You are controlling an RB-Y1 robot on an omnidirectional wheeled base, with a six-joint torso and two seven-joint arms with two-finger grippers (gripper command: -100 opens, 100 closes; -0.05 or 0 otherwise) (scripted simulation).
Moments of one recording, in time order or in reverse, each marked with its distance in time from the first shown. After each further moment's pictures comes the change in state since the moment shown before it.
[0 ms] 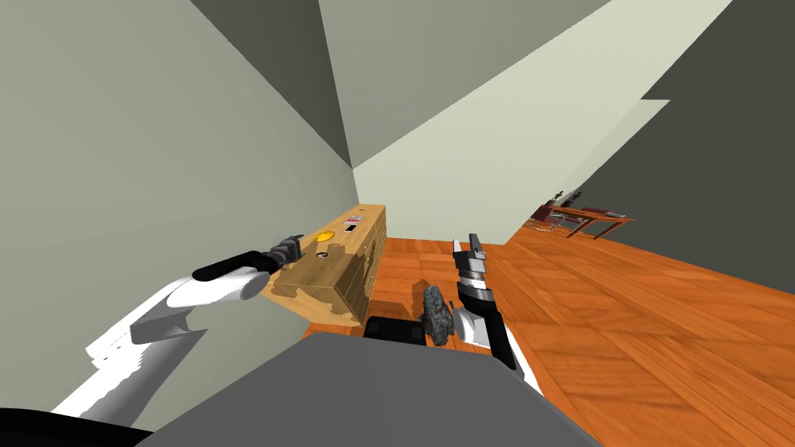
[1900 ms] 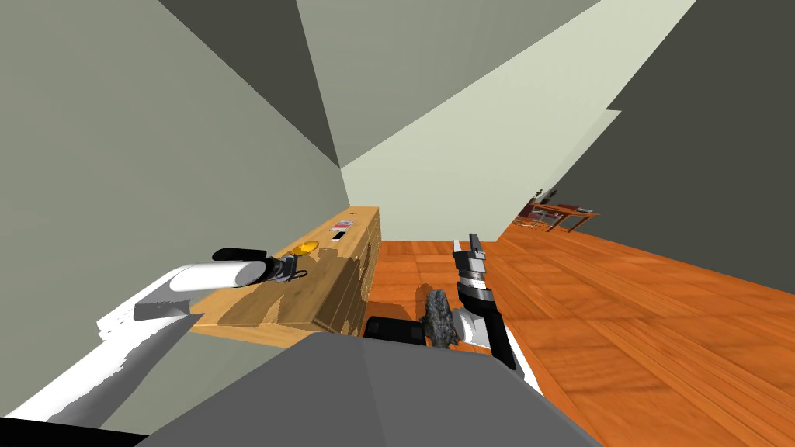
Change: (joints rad) left arm -0.059 0.138 -0.003 0.159 0.204 0.508 0.086; right arm 0.000 0.000 0.000 0.000 0.000 0.000 0.000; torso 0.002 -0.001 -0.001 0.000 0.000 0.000
